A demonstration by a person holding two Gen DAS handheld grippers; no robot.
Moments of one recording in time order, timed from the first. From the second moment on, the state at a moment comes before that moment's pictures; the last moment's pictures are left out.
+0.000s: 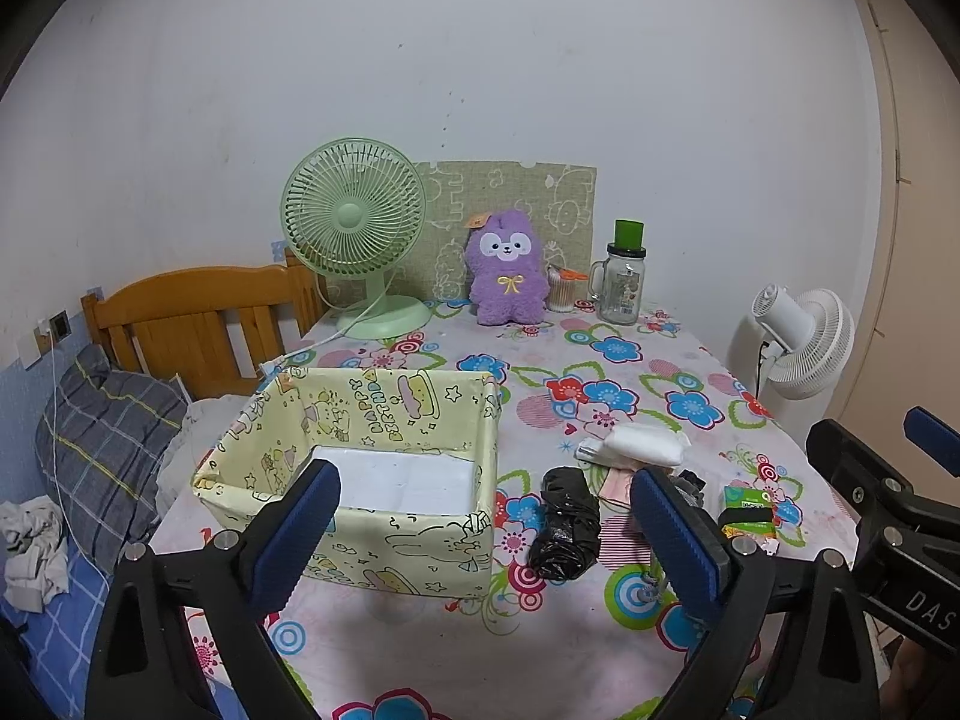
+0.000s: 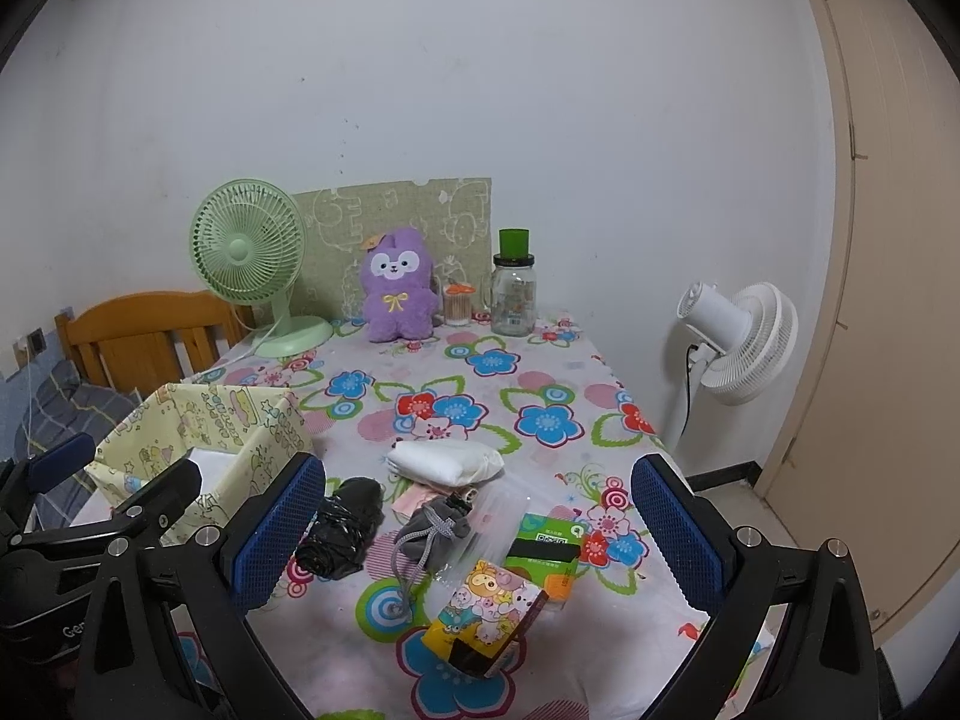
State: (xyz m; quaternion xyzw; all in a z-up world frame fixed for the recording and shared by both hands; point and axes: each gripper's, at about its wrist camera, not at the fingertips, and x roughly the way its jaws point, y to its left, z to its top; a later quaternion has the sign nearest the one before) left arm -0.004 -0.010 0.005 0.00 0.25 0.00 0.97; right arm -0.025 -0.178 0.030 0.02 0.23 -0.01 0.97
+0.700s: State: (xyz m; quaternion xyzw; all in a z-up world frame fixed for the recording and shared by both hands) left arm -0.006 -0.008 0.006 0.00 0.25 0.00 0.97; right arm -0.025 -0.177 0.033 0.02 0.23 -0.01 0.97
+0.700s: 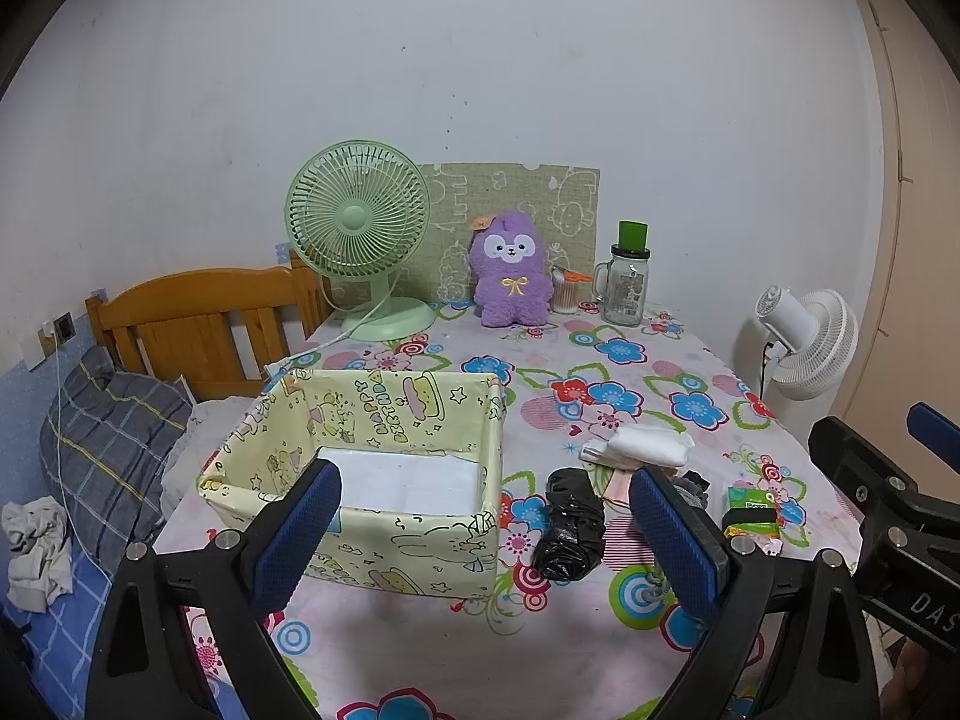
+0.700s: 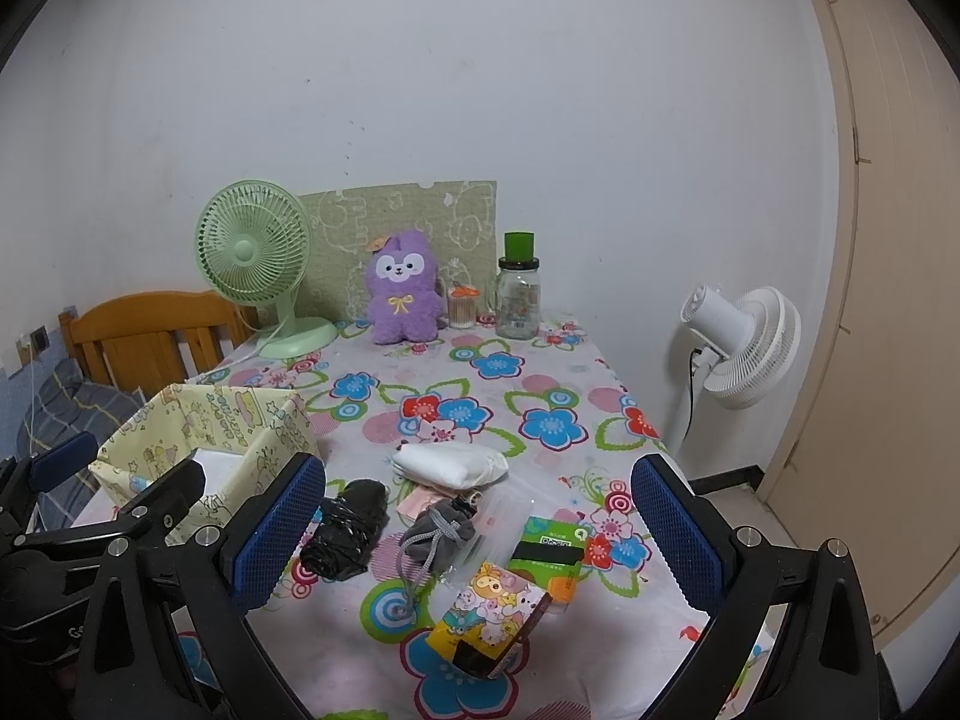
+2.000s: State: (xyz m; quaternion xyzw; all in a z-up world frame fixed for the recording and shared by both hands) left arm 0.044 -0.098 -0.057 0.04 0.34 -0.10 0.93; right arm 0.025 -0.224 -0.022 0.04 0.31 -0.02 0.95
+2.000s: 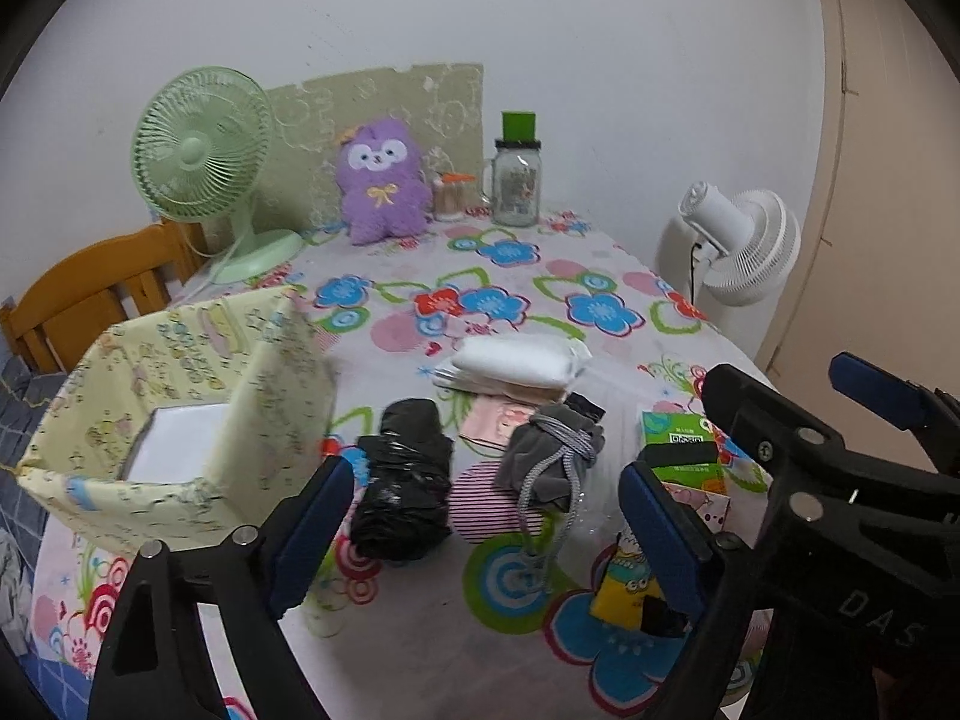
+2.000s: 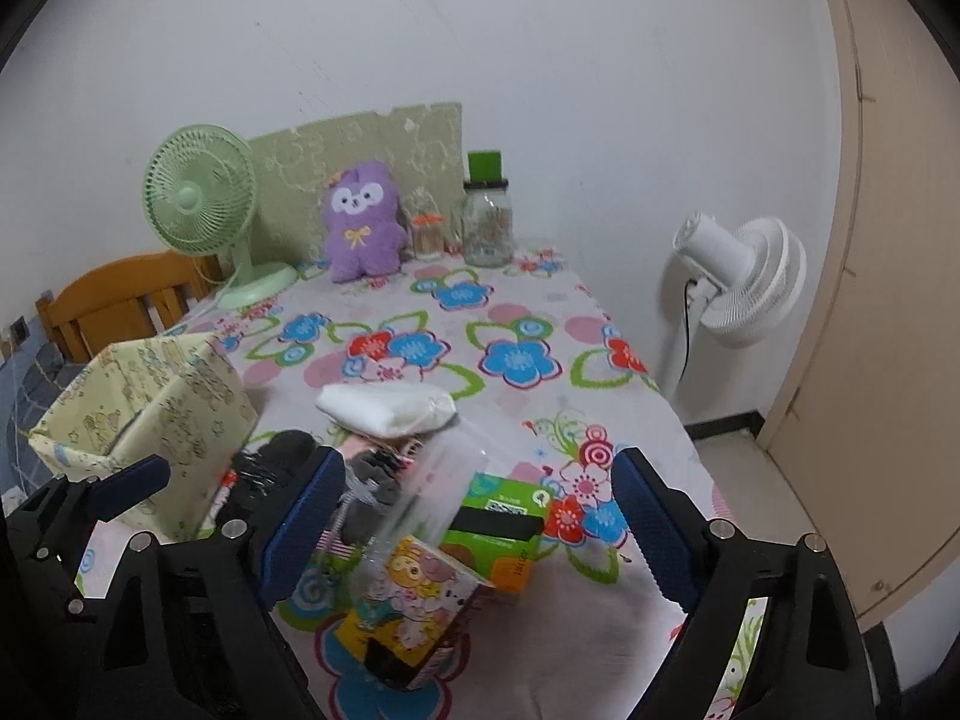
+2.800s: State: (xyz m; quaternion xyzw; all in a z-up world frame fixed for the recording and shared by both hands) left arm 0.100 -0.127 -0.105 0.05 0.42 -0.14 0.90; right arm 0.094 -0.248 -0.091 0.08 0.43 -0.03 0.90
